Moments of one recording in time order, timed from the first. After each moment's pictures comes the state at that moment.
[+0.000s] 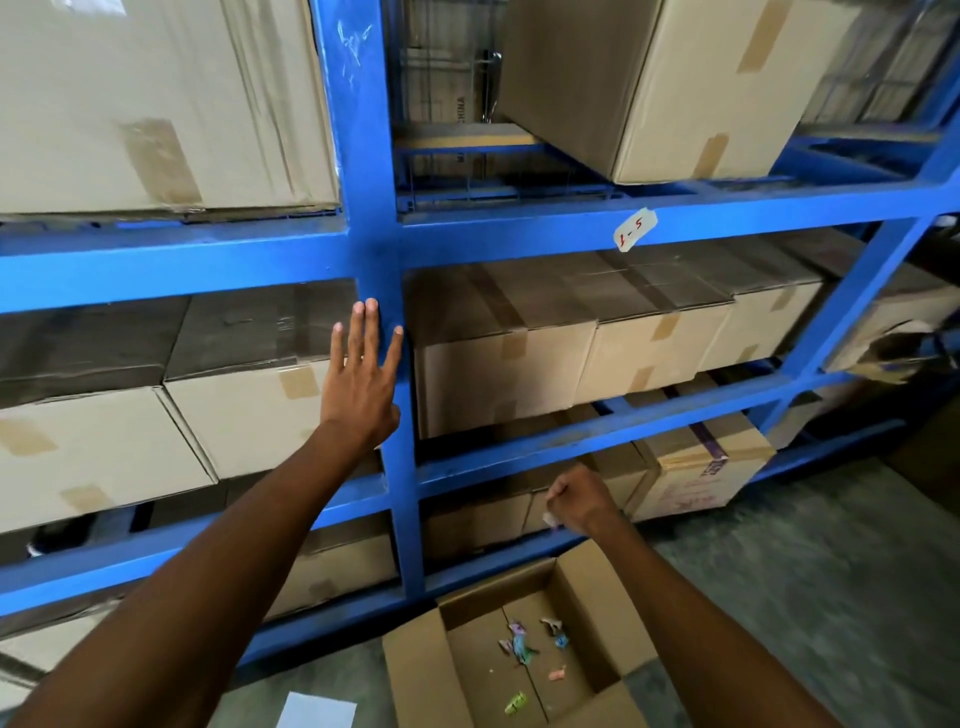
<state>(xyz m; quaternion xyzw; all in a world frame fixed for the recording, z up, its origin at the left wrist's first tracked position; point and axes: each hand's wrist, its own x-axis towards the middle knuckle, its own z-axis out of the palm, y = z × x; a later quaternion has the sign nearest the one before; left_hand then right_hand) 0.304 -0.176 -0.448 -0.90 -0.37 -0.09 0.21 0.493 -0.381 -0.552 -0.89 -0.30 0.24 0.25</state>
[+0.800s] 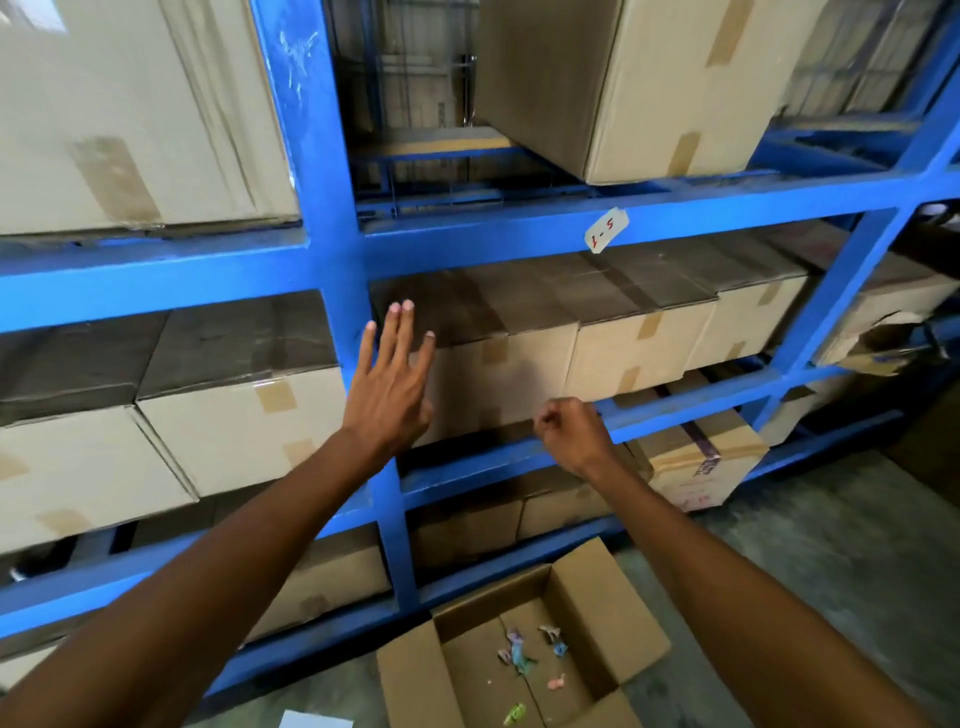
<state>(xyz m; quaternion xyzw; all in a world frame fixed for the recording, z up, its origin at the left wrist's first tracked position) 0.340 -0.219 -0.426 -0.94 -0.29 -0.15 0.14 0.518 -0.368 -0.478 -0.86 -0.38 0.12 0.32</state>
